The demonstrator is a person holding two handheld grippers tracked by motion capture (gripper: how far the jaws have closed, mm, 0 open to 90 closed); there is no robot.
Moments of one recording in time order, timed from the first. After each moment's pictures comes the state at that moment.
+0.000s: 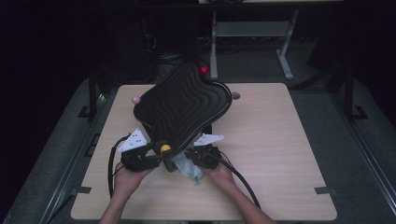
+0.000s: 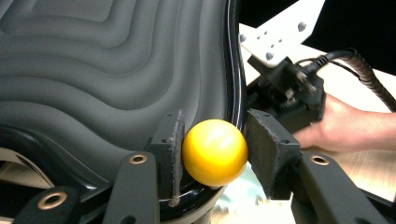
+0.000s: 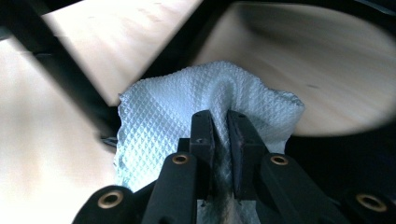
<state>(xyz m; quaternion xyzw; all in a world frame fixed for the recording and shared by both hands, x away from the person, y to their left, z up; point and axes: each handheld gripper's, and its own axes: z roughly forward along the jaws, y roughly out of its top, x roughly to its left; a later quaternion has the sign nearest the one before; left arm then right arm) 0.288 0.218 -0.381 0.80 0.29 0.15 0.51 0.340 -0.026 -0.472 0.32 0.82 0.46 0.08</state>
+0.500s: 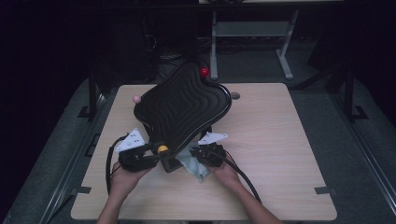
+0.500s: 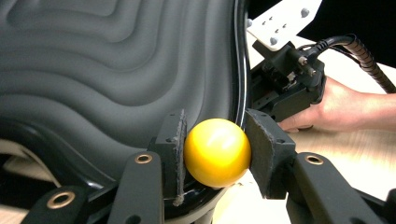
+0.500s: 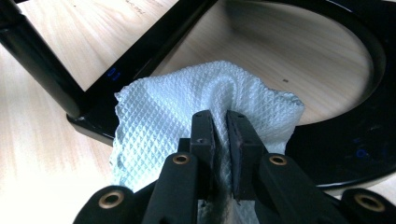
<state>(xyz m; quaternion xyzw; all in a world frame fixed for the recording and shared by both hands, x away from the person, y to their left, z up) 0.288 0.228 -0.381 0.80 0.29 0.14 0.50 0.344 -0.038 -0.471 0.32 0.83 0.45 0.10</state>
